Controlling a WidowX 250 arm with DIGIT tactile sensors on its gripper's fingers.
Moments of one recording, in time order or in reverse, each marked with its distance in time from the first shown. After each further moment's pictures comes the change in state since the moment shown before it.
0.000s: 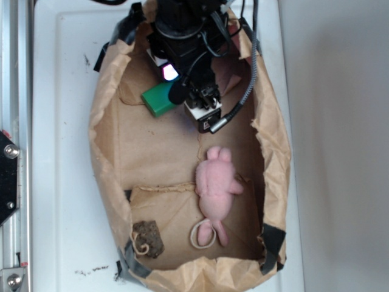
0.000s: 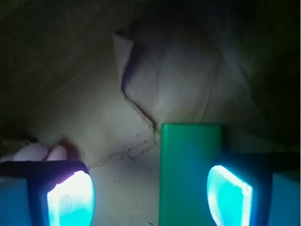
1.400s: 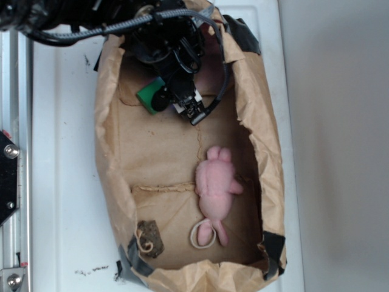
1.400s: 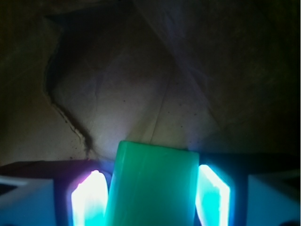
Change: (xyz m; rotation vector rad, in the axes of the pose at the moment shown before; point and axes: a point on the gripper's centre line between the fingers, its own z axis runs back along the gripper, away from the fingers) arm -0.025 0.025 -0.024 0.172 -0.125 -0.031
